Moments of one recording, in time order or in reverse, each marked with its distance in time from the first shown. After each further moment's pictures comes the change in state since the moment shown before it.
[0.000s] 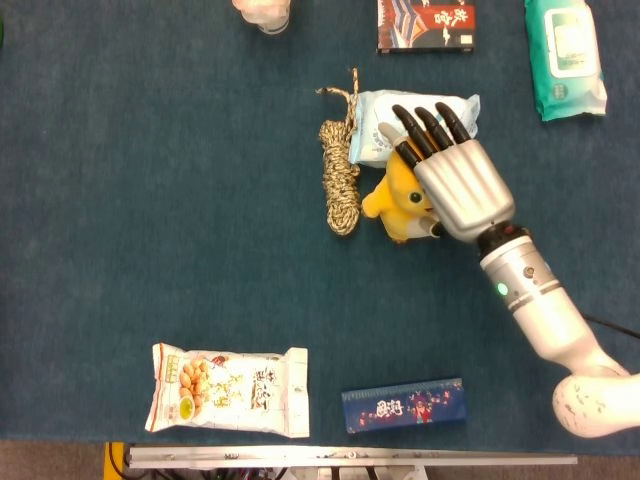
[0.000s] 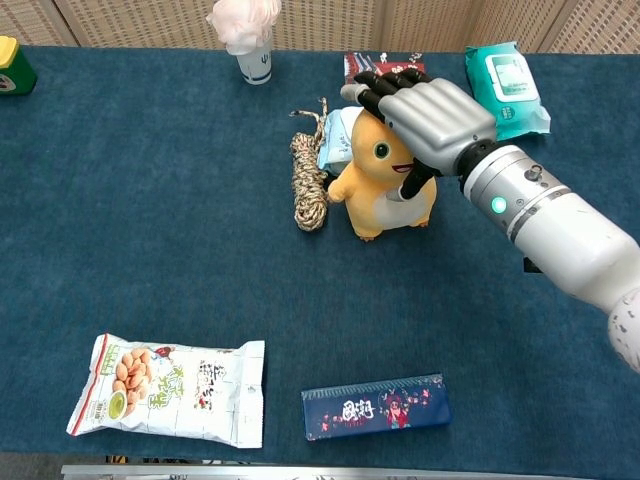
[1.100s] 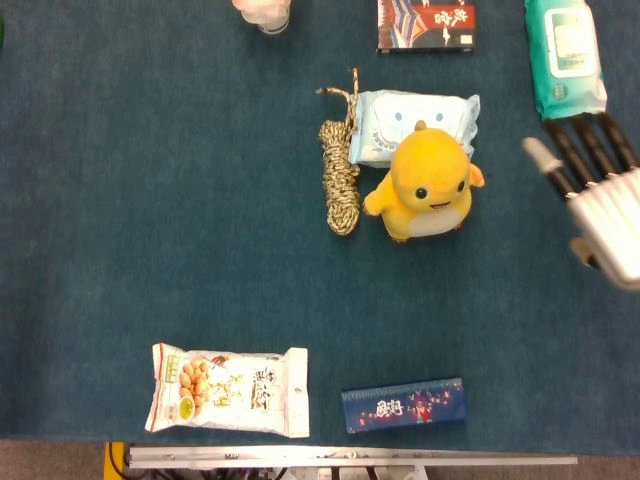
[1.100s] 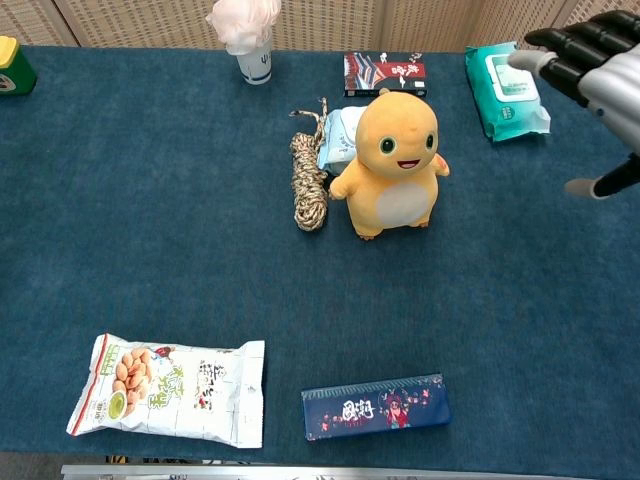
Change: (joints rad) left arm -0.034 -0.014 -0.014 -0.122 0.078 0.011 0.198; right arm -0.285 0.487 -0.263 -0.262 -0.415 0.242 0.012
